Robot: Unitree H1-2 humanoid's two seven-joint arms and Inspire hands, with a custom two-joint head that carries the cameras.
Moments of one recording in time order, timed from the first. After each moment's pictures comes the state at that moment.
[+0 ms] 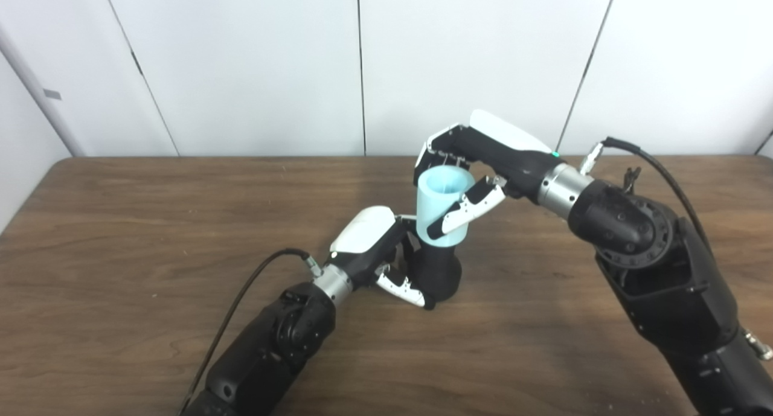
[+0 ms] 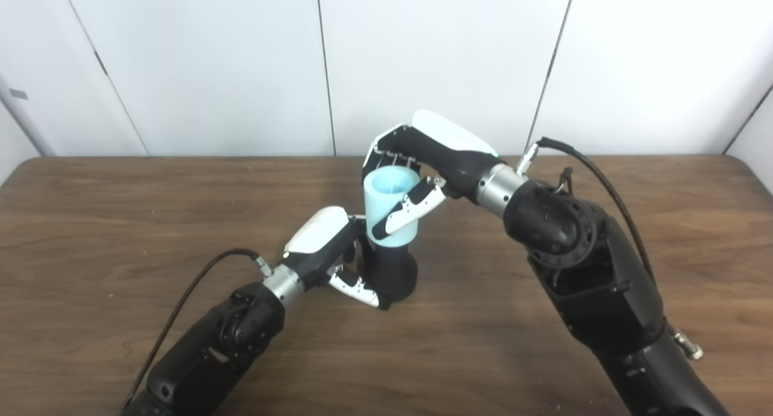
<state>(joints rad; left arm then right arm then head) -0.46 0.22 -0.52 0.24 0.58 -0.07 -0.07 -0.64 -0.38 0.31 -0.32 -0.42 0.42 0.56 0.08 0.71</state>
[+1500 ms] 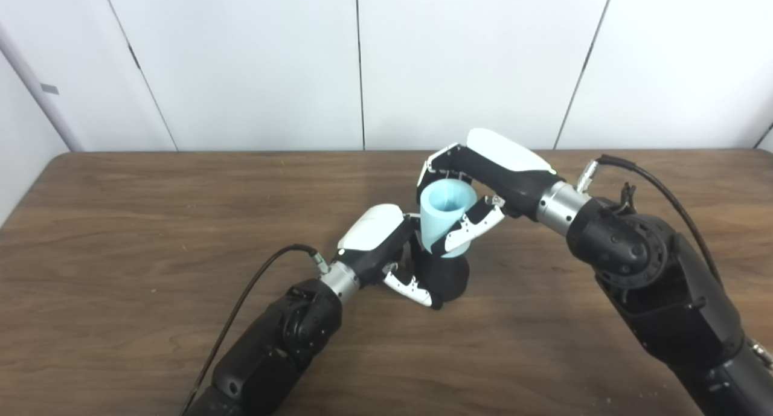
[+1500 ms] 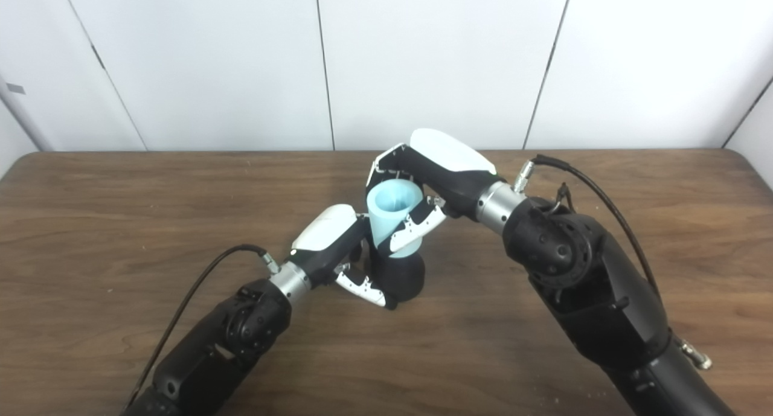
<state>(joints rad) -0.46 0.21 -0.53 0.23 0.59 -0.06 -0.08 -0.59 -0.42 0.40 -0.34 -0.47 0.37 0.53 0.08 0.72</state>
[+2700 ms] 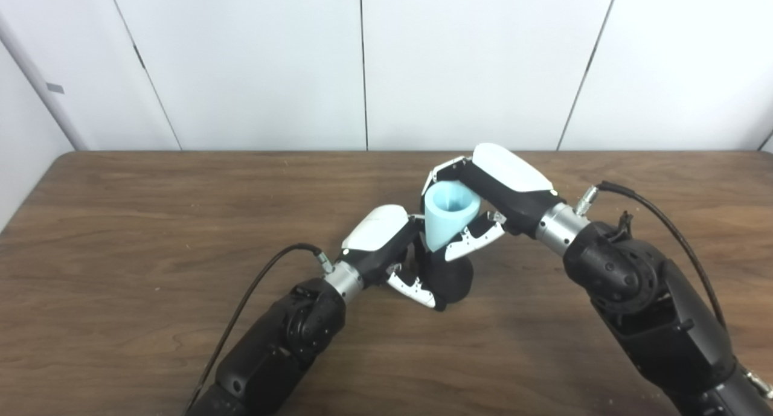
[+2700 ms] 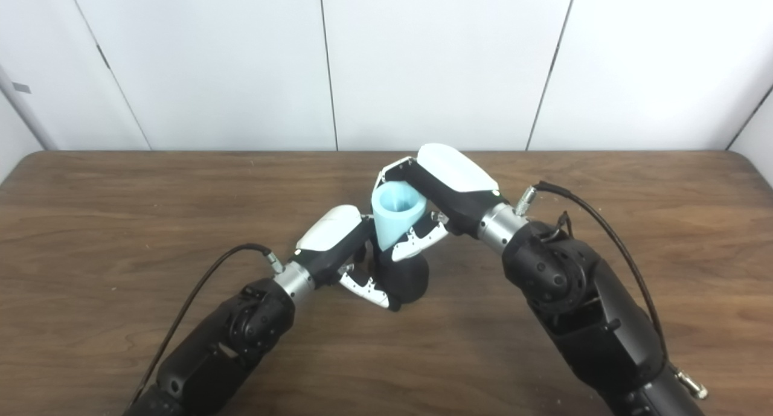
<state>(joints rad) -0.46 0.21 -0.53 0.23 0.60 -0.06 -0.09 -0.51 -0.38 0.40 -0.27 -0.50 0.27 0.40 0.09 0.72</state>
